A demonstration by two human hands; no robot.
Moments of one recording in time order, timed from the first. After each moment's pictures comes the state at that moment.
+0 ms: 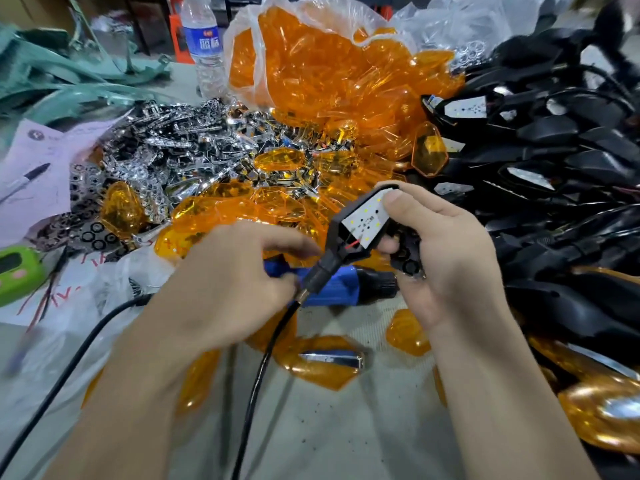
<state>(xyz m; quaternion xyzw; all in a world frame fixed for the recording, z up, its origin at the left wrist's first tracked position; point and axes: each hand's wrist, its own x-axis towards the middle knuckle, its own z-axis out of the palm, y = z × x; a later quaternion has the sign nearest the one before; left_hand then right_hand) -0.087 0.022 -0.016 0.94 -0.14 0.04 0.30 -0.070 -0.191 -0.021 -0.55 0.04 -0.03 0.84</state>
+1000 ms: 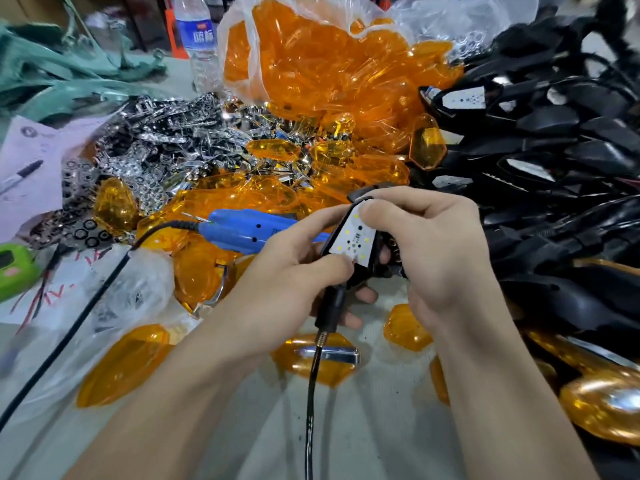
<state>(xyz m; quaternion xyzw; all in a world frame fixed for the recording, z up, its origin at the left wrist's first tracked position) -0.096 -0.025 -0.032 0.65 -0.12 -0.16 0.74 -0.078 -0.187 -0.014 -0.69 0.03 -0.08 0.72</state>
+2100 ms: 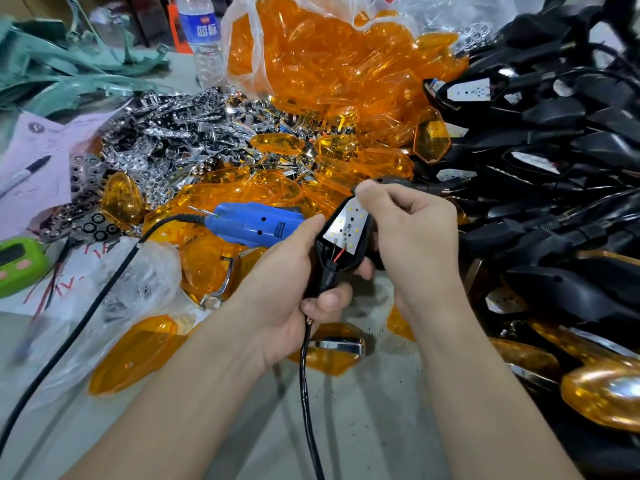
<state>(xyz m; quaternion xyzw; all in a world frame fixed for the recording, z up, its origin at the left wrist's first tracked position) -0.082 -0.035 -0.048 0.47 0.06 -0.28 0.83 -0.069 -0.169 -0.034 -0.71 0.06 -0.12 0.69</state>
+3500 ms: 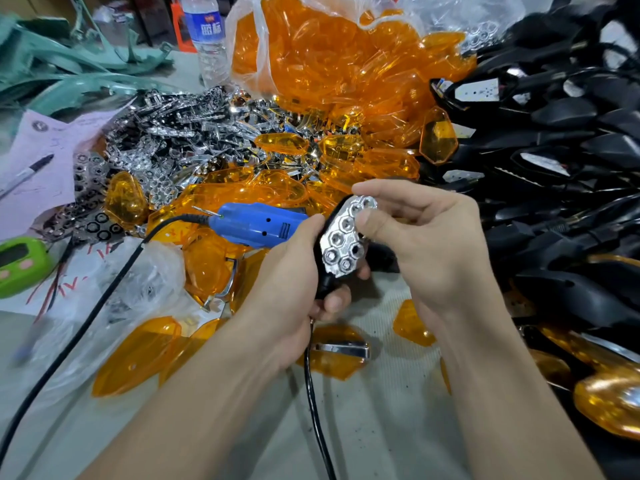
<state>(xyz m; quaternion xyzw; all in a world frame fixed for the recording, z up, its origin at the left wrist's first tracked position) -0.090 -0.039 -0.045 0.58 0.08 -0.15 0.80 -0.078 -0.184 -0.027 -0.68 -0.06 -0.09 0.72</state>
